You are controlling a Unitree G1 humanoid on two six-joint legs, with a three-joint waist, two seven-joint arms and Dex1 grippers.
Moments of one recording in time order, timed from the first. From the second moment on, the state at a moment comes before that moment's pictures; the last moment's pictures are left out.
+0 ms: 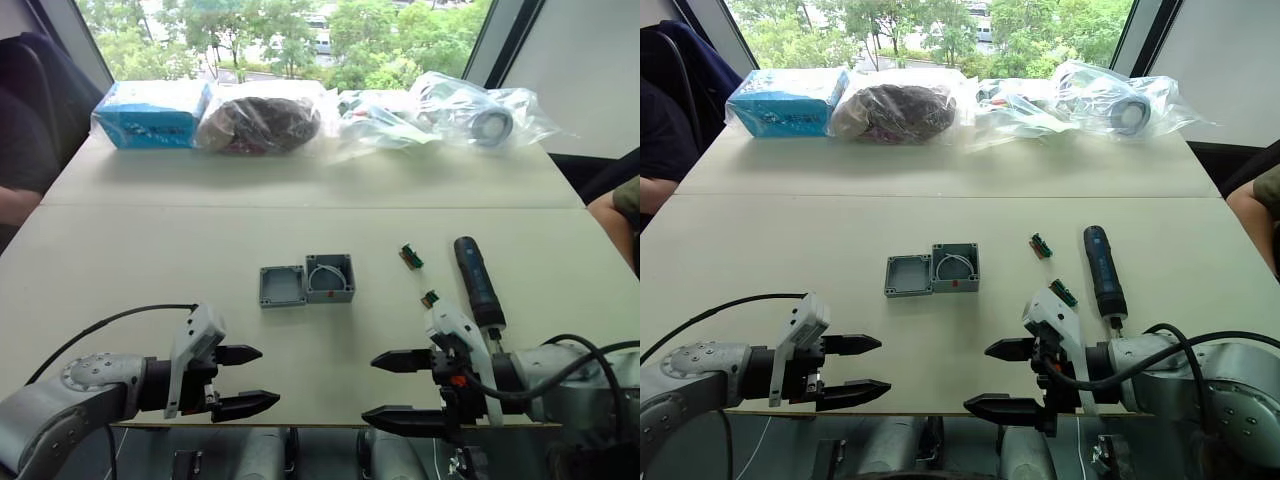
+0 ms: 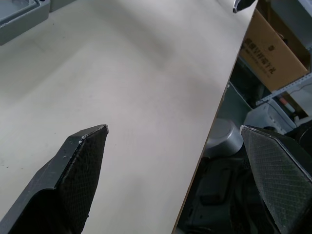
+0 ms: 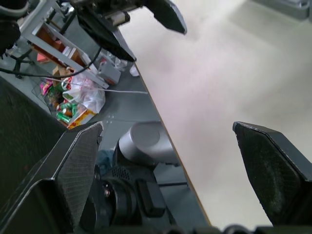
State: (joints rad) left arm 0.20 0.89 0.15 -0.67 -0.88 0.89 -0.84; right arm -0.03 -1.03 -0.06 -0.80 1.40 1.03 0.46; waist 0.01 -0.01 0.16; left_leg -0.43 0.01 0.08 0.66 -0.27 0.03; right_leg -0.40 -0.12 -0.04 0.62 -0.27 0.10
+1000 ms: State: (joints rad) left arm -1.04 0.74 -0.62 -0.05 -0.27 0.71 -1.31; right arm -0.06 -0.88 -0.03 -0.74 1.24 0.89 0.34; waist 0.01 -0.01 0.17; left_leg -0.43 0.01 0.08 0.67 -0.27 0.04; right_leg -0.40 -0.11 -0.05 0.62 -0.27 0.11
